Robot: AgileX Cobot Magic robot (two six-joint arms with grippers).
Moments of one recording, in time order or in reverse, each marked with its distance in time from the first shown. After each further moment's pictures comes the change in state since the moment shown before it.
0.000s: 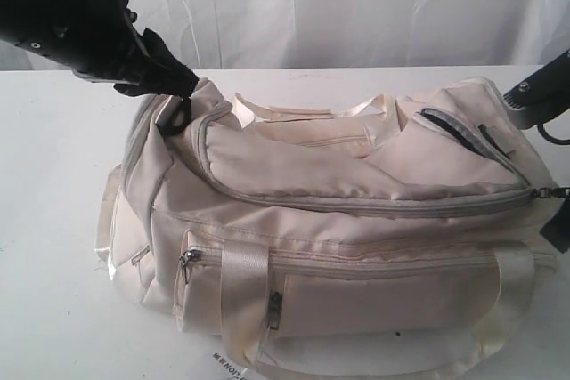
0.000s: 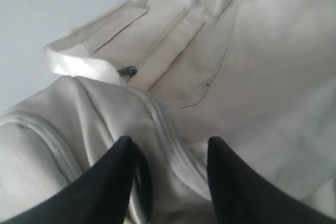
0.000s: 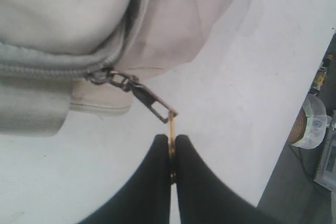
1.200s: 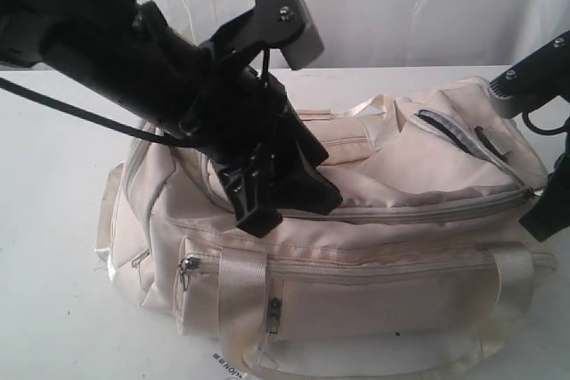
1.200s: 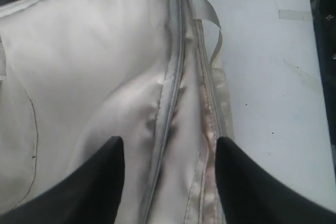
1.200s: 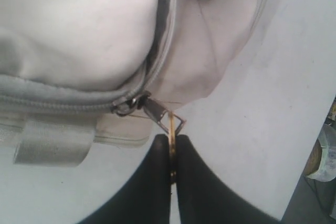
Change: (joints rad) left arm -0.360 0.095 -0.002 -0.145 0.046 0.363; right arm 0.000 0.000 0.000 0.062 -0.081 -0.045
